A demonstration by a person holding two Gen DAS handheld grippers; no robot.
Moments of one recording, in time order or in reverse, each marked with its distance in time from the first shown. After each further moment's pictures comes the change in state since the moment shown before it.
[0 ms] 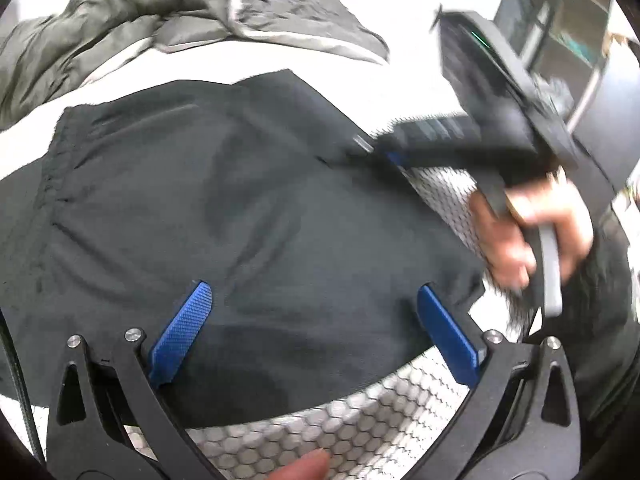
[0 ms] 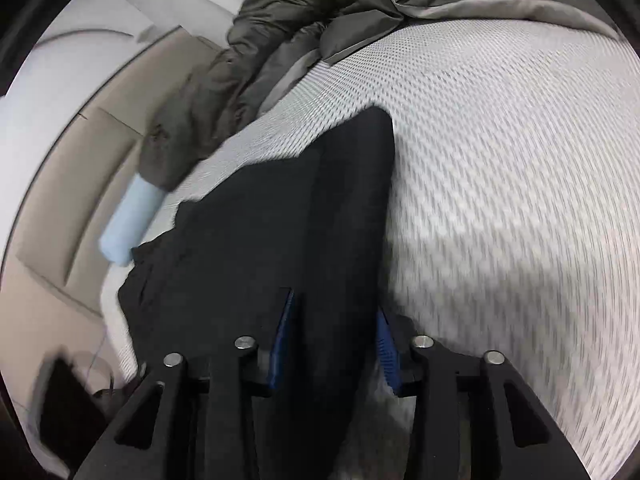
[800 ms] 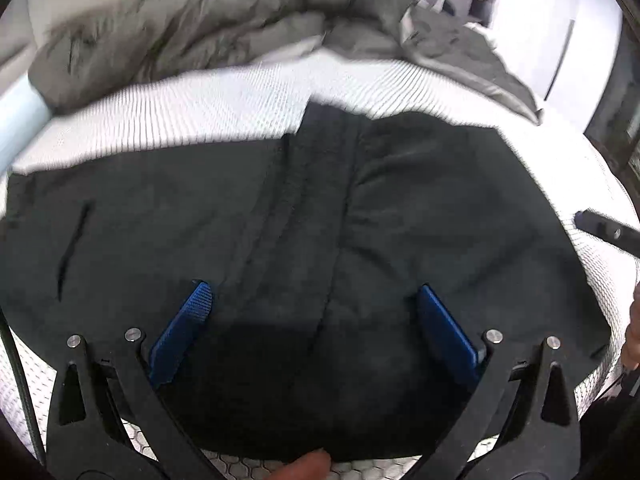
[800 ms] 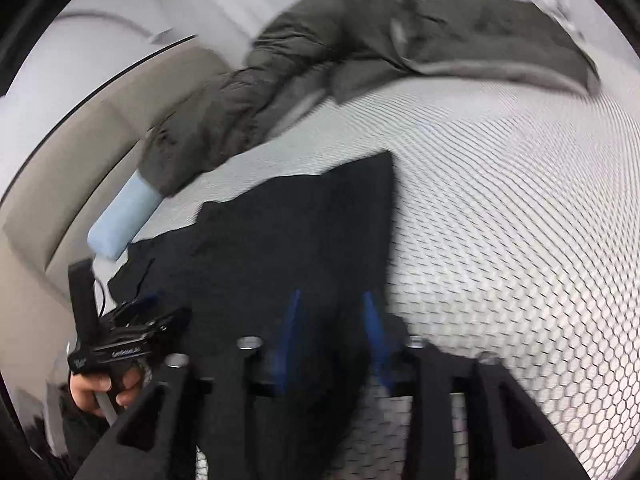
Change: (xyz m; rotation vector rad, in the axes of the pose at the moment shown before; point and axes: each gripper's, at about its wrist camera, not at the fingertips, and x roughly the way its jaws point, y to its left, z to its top) left arm -0.046 0.131 0.016 -0.202 -0.077 0.380; right arm -0.054 0.058 -0.022 -0.176 -0.111 -0.102
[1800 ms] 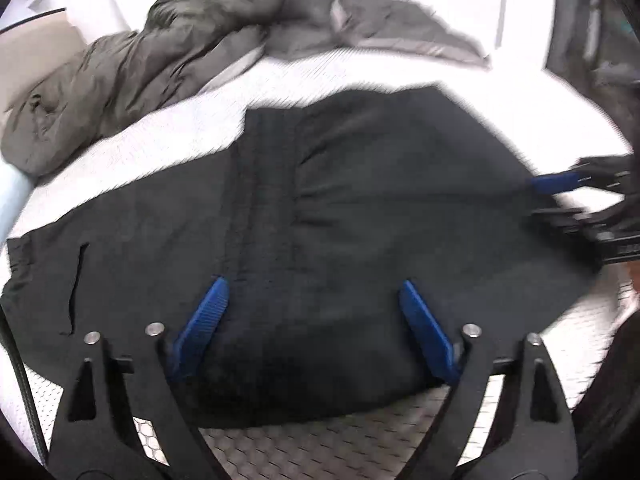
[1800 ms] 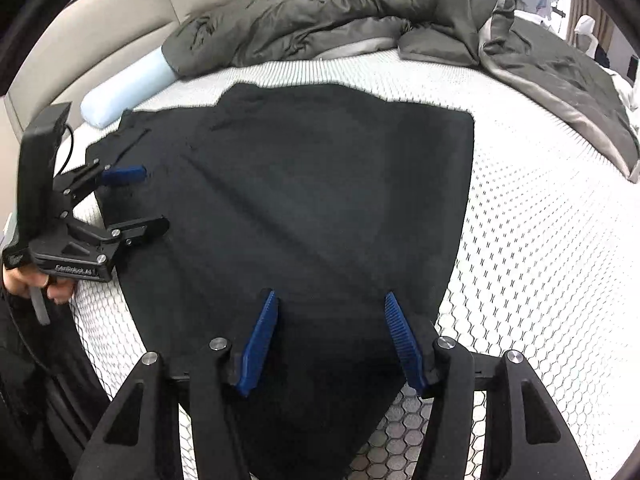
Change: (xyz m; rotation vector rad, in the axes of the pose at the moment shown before) left arm -0.029 -0.024 -0.024 0.233 -0.008 -0.092; right arm 0.029 0.039 -0.030 -0.296 0.156 -0.108
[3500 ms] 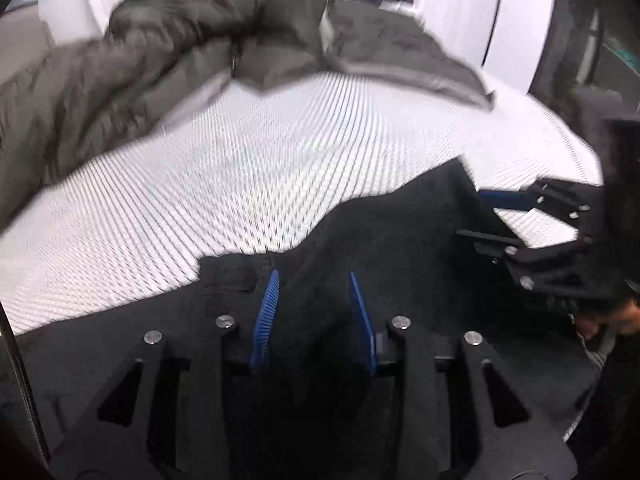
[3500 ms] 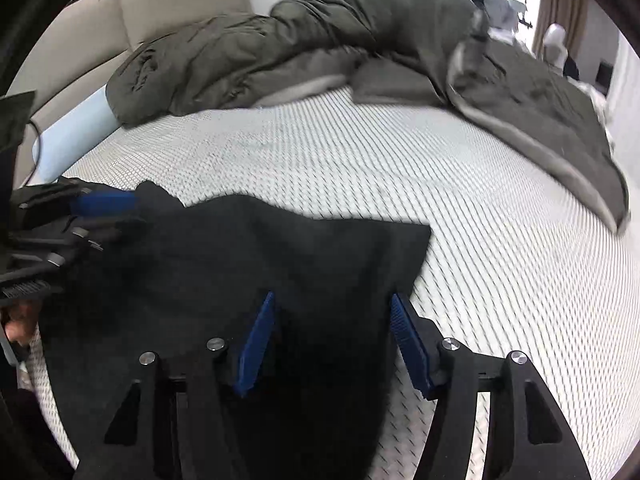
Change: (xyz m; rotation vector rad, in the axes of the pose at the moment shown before) left arm 0.083 0.026 0.109 -0.017 0.070 -0.077; right arm 0.060 -0.044 0.101 -0.002 -0.051 -0.150
